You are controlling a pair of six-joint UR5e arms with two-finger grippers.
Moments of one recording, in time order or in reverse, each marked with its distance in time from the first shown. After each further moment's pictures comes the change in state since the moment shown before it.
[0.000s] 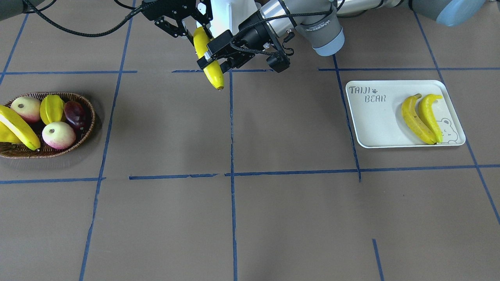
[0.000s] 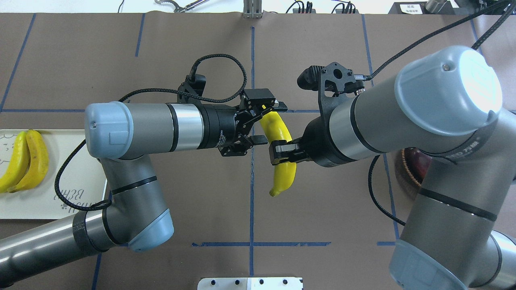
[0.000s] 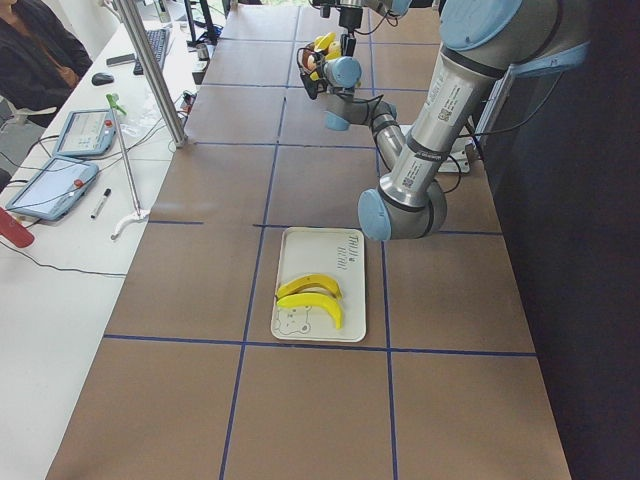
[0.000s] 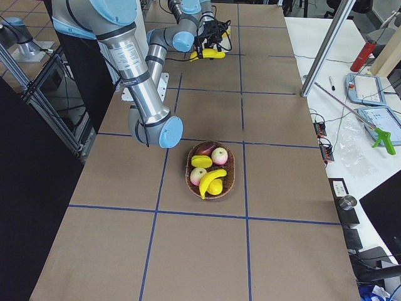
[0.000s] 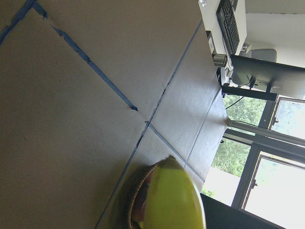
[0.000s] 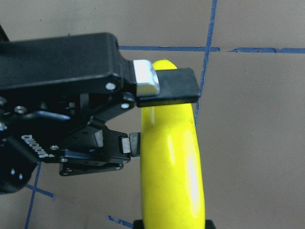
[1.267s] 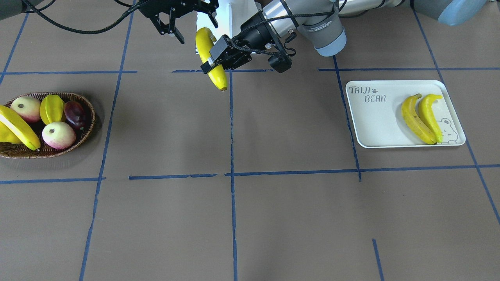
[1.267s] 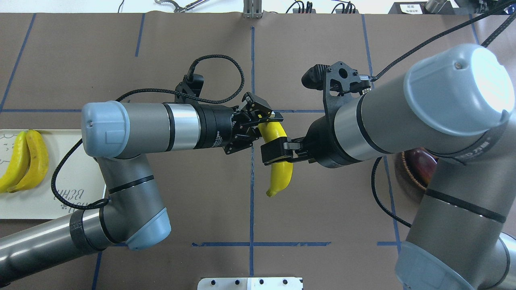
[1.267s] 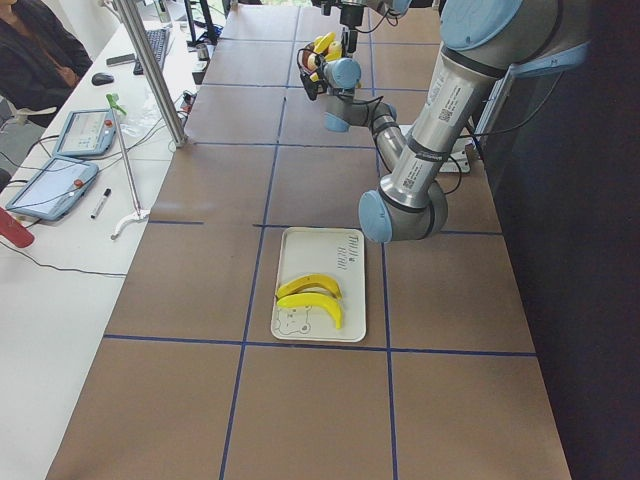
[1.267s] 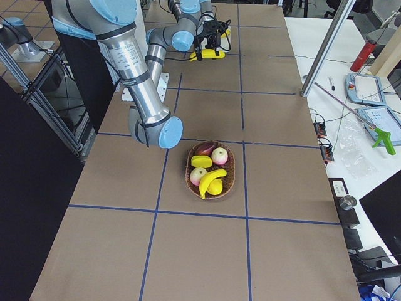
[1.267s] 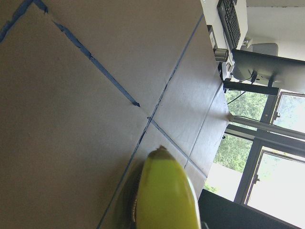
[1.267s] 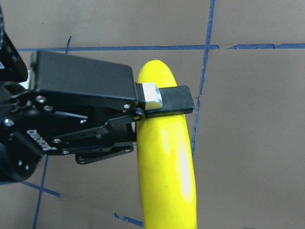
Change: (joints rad) left arm -0.014 0.013 -0.003 0.004 -0.019 0.038; right arm 0.008 -0.007 0.025 -0.003 0.014 0.030
